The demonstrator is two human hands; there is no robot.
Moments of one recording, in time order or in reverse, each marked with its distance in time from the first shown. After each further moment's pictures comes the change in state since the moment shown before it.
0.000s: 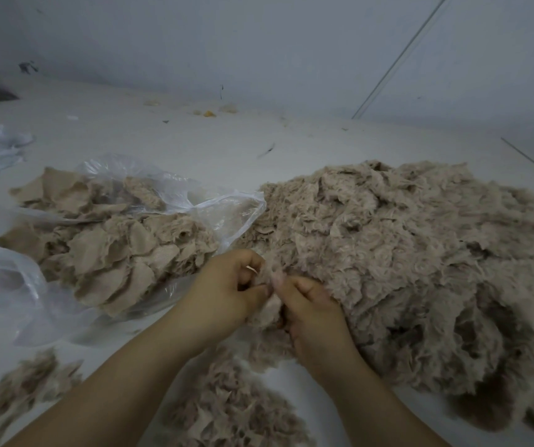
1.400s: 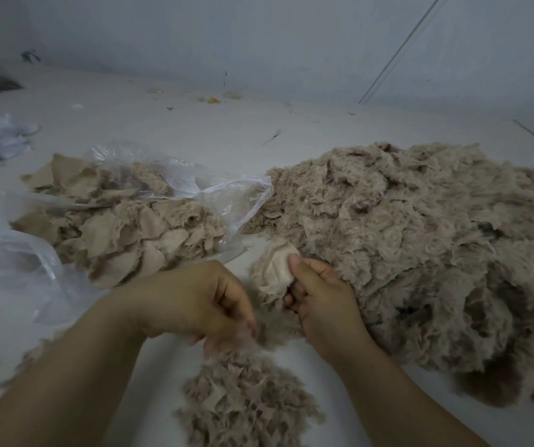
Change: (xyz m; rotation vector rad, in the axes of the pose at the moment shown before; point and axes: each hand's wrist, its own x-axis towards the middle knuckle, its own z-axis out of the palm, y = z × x) left_hand -0.014 -0.003 -0.058 0.147 -0.685 -0.138; right_hand 0.002 0.005 0.000 0.090 0.116 -0.021
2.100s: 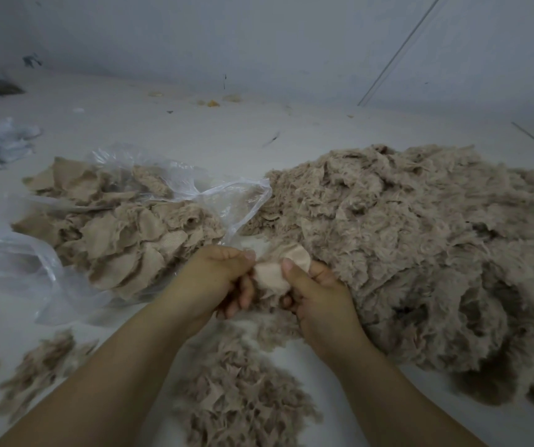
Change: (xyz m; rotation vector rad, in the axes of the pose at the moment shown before) left_hand 0.033 0.000 0.026 -0.487 0.610 0.027; right_hand -0.003 0.001 0.002 0.023 0.035 0.026
